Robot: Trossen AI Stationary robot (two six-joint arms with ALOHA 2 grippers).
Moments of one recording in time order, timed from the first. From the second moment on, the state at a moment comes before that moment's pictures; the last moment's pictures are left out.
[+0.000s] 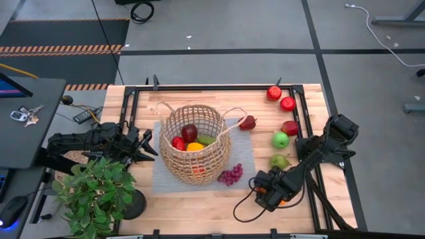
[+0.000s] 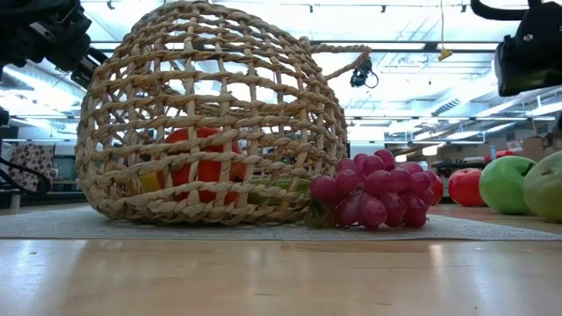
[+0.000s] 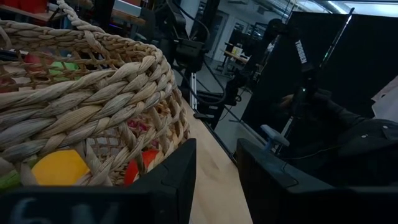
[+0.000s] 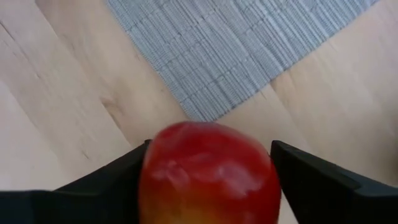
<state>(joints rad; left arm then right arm) 0.00 0.03 0.16 -0.13 0.40 -0.33 0.75 1.70 0.93 -0.67 0.28 1.35</state>
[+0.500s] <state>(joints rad) 0.00 0.03 0.16 -0.13 0.40 -0.33 0.68 1.70 1.19 -0.86 0.35 1.11</state>
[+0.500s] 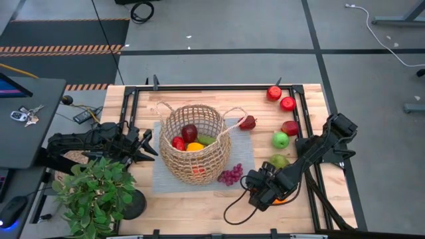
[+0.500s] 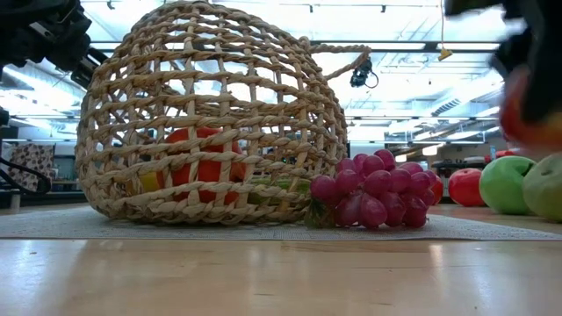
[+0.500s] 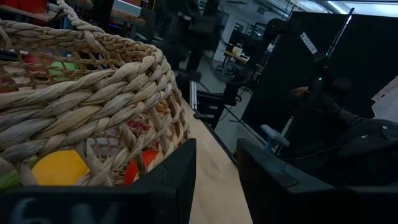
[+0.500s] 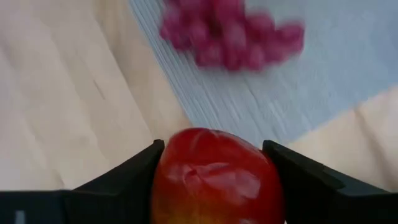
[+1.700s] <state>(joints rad) 0.00 0.03 0.16 -0.12 0.40 -0.33 0.31 1.70 1.89 -0.77 0.61 0.04</state>
